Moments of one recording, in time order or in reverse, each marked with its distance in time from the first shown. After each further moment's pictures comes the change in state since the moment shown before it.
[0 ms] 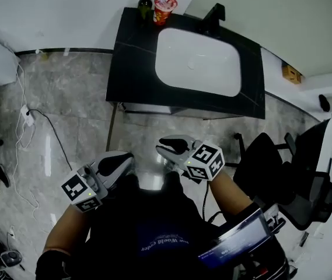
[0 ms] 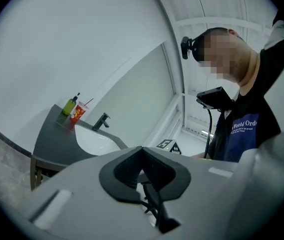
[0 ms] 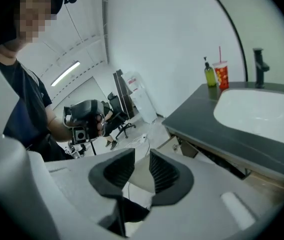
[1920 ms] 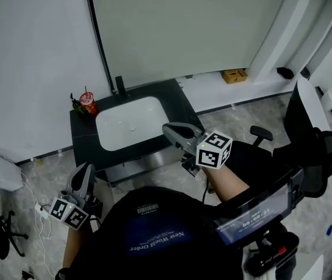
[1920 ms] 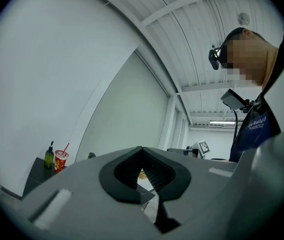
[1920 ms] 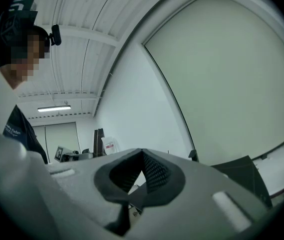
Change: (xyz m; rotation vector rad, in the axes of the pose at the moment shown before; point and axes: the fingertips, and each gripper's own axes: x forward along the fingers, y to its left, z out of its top) left arm 0.128 -0.129 0.156 0.307 -0.148 0.097; right arm -0.388 -0.036 0.151 -0.058 -0.765 -0.327
